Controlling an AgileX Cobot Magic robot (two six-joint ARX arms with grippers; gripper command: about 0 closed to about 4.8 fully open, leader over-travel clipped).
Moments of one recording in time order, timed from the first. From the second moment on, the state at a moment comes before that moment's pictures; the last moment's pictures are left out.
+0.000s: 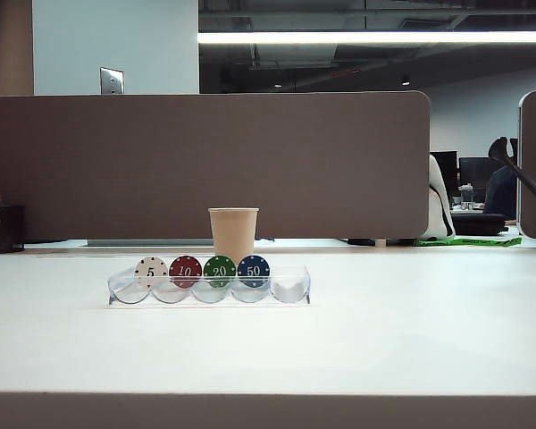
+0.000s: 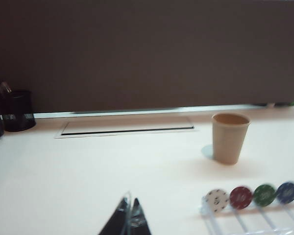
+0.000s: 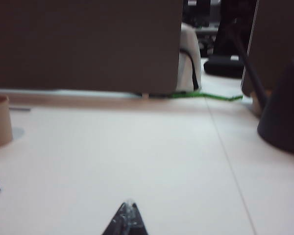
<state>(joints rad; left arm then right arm) -0.06 0.01 0.05 0.09 0.06 0.04 0.02 0.00 0.11 -0.05 -0.05 0.00</state>
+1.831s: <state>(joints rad) -0.32 0.82 0.52 -0.06 0.19 0.08 0.41 1.13 0.82 -0.07 -0.16 -0.13</state>
